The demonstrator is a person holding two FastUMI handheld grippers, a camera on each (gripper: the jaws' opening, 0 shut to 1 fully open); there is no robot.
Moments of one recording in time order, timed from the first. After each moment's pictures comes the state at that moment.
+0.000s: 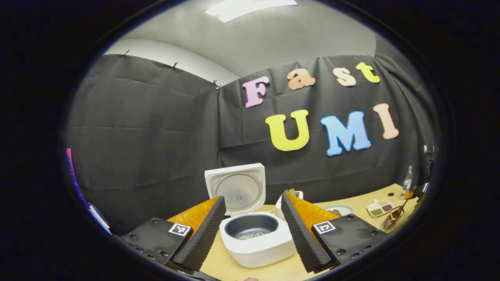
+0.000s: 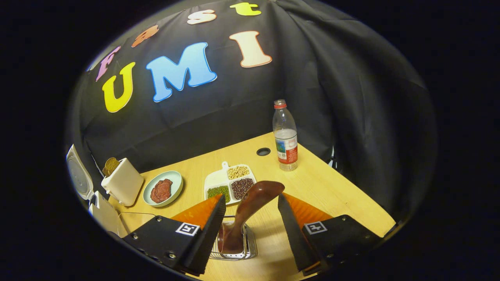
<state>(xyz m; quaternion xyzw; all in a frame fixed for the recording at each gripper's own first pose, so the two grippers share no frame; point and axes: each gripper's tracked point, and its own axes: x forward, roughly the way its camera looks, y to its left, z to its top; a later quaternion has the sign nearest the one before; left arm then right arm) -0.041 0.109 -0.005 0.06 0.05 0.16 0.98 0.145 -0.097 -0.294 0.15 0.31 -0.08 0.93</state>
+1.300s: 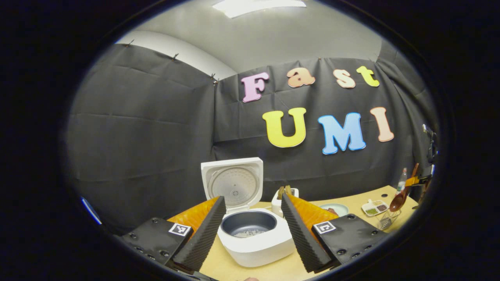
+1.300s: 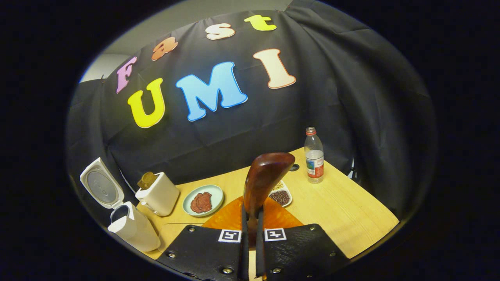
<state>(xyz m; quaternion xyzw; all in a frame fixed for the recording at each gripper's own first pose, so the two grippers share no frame) -0.032 0.133 -0.031 0.02 0.06 0.12 0.99 0.128 -0.021 -0.172 0.17 0.23 -0.01 0.96</state>
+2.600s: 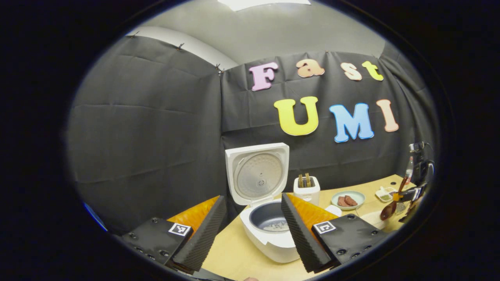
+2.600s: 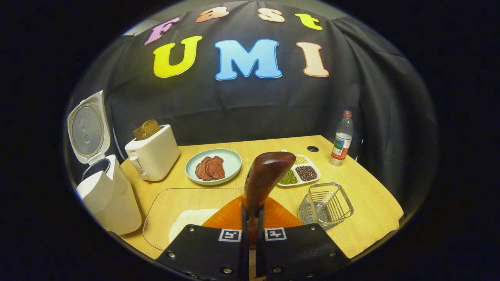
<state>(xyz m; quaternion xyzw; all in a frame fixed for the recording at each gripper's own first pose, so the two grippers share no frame) -0.037 0.249 -0.071 0.03 0.09 0.12 0.99 0.111 0.112 -0.276 0.03 0.29 -0.02 0.96</state>
